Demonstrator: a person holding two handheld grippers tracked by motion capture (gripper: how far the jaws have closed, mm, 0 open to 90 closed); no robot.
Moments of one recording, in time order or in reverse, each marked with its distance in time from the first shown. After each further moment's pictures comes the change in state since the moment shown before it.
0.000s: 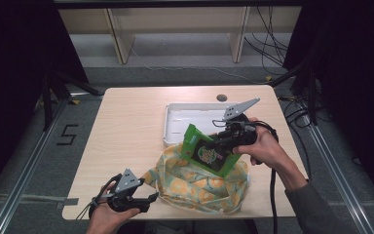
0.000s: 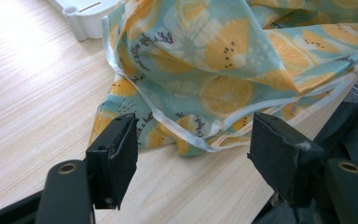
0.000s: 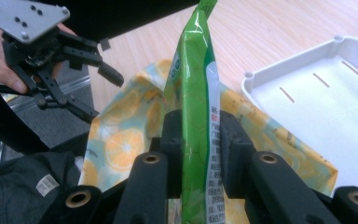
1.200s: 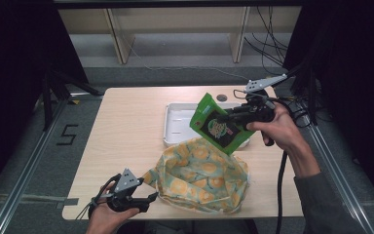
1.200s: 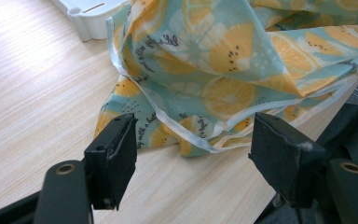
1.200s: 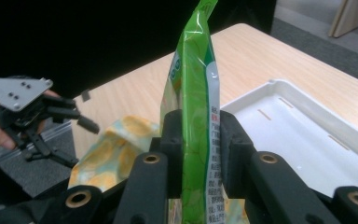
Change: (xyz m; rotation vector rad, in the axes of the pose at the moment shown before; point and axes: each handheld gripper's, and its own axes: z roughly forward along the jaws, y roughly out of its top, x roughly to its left) left arm 0.001 0.000 -0.001 -0.005 0.012 -0.015; right arm -0.030 0.021 -0.050 -0.155 -0.073 0.094
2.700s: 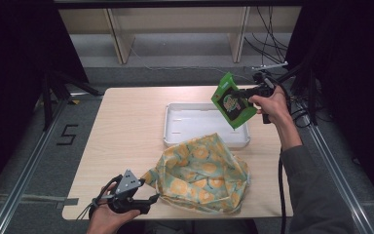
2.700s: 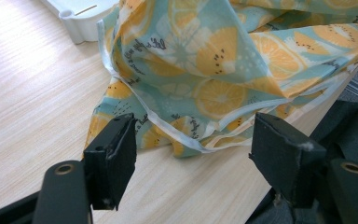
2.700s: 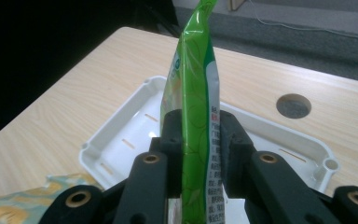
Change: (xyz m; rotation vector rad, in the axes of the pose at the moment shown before) left arm -0.004 0.001 -0.001 -0.002 -0.016 0.023; right arm -0.127 -0.006 0.022 -0.013 -0.303 0.306
